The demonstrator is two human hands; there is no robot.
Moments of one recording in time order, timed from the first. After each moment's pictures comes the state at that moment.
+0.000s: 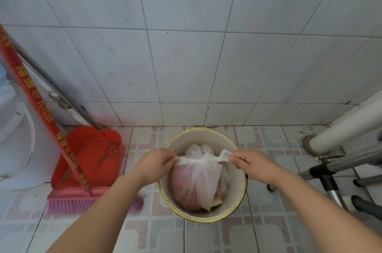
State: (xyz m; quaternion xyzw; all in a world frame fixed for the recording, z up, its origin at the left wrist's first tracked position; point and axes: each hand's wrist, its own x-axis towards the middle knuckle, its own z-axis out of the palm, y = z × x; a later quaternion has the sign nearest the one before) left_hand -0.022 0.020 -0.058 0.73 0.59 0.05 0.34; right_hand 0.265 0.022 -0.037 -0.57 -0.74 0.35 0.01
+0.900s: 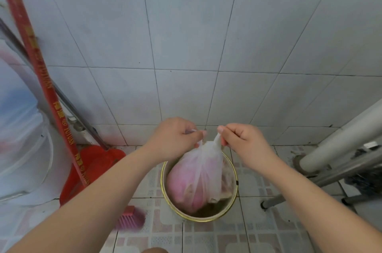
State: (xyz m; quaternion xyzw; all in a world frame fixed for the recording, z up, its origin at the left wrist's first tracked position) left_hand 0.022 0.041 0.127 0.71 0.58 0.20 0.34; right_hand 0.210 0.025 0.124 -0.57 -0.66 0.38 0.31
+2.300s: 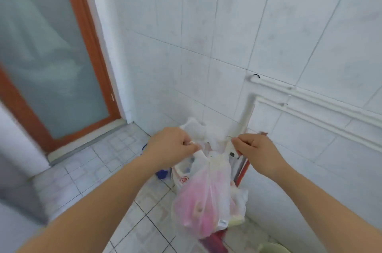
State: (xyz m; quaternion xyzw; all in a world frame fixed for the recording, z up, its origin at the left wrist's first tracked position) left_hand -0.335 -0.263 0.715 0.49 0.83 0.22 0.12; right_hand -0.156 -0.120 0.712 -0.32 -0.85 0.38 0.17
